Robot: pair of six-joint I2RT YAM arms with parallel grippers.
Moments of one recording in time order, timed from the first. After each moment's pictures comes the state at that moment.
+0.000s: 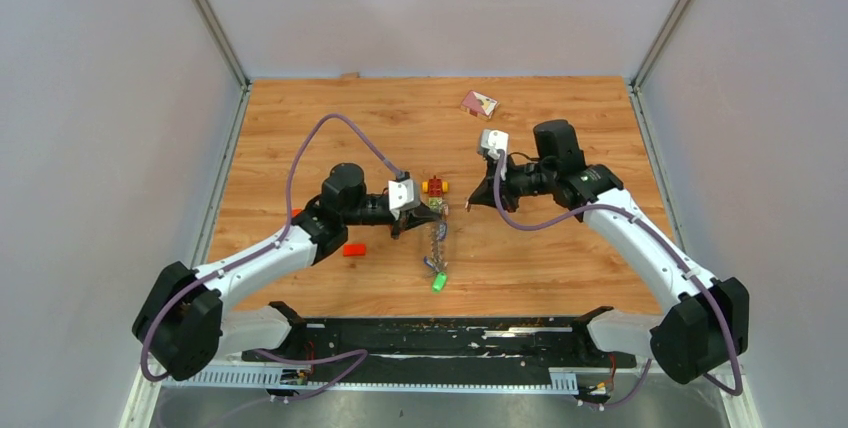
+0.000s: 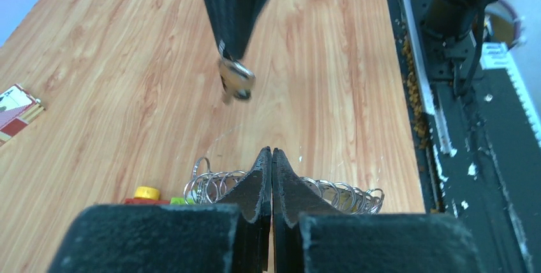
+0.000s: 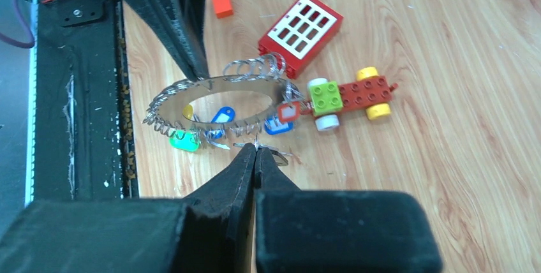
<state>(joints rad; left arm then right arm) -0.66 1.19 0.65 0.34 0.80 0.25 0.44 1.24 1.04 -0.49 -0.85 -0.51</state>
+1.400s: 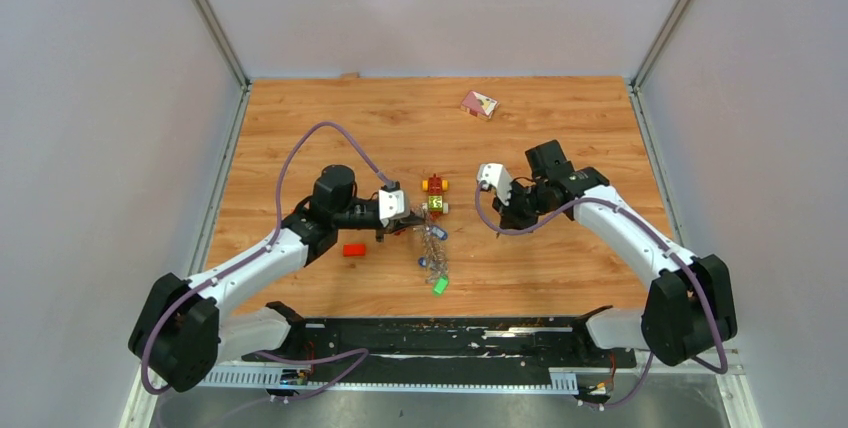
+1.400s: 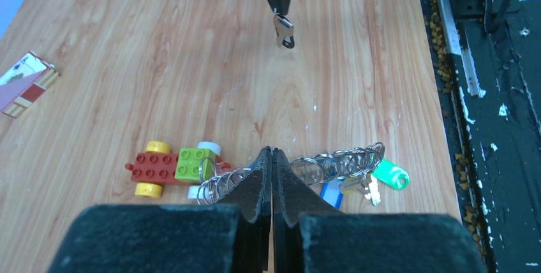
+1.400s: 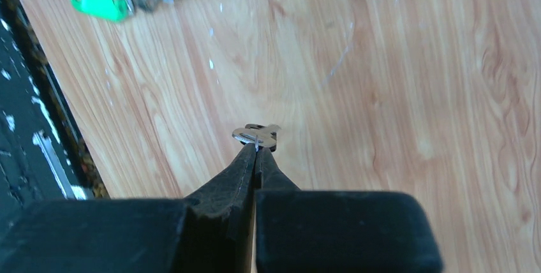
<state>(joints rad) -0.57 1.14 0.60 0.14 0.83 0.50 0.40 1.33 0.96 -0.71 -0.55 -0.75</state>
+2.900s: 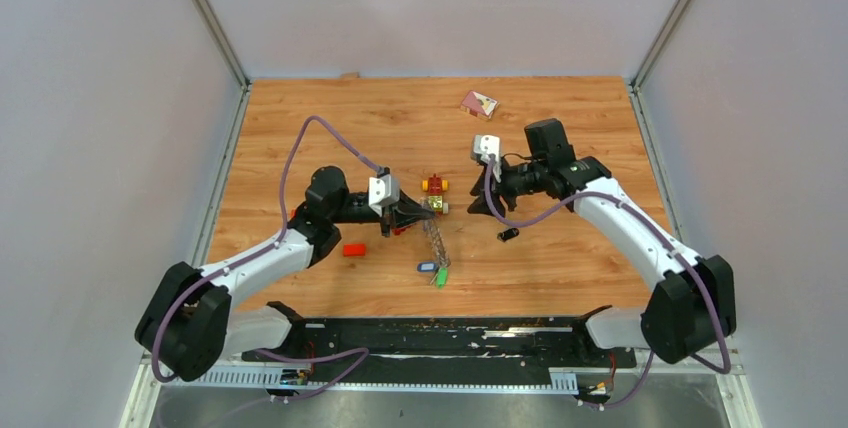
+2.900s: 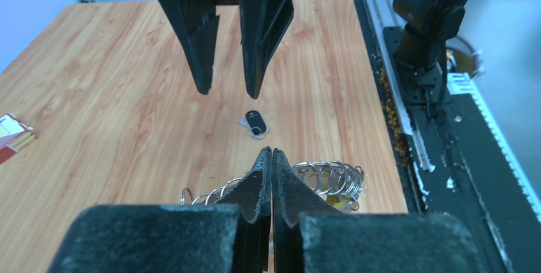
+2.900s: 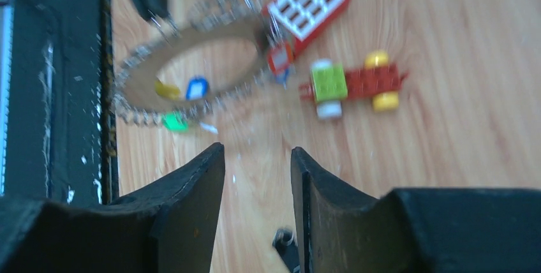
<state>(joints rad) -0.56 1.19 0.56 0.57 0.96 0.15 0.40 1.37 1.07 -0.60 -0.82 -0.68</state>
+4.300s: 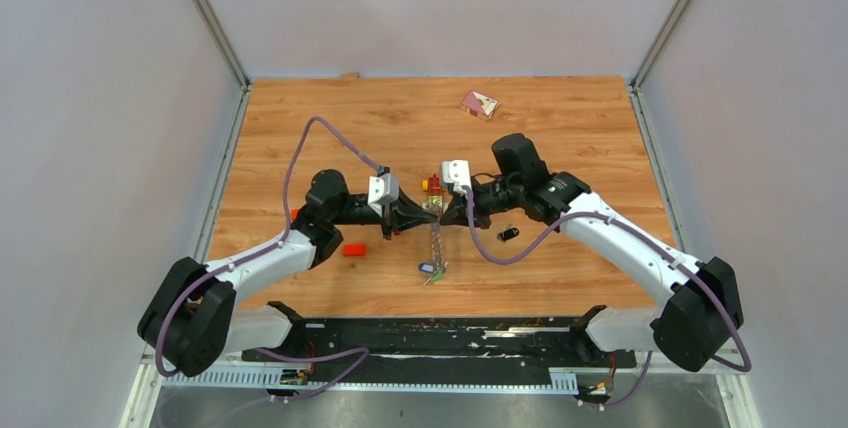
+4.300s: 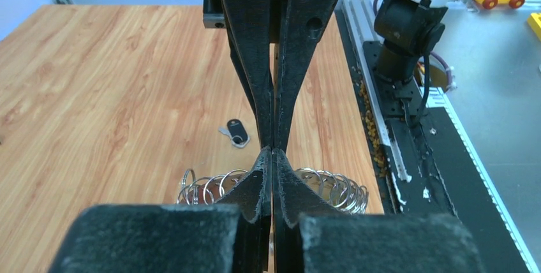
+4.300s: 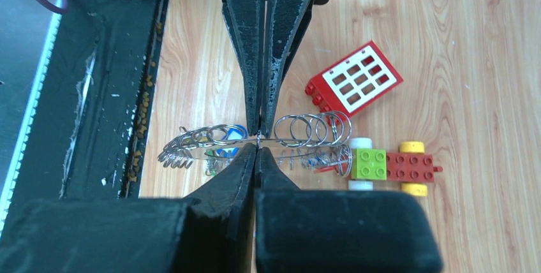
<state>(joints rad) -0.56 1.22 0.51 0.77 0.99 -0.03 0.64 1.29 1.04 -0.41 -0.85 -0.62</state>
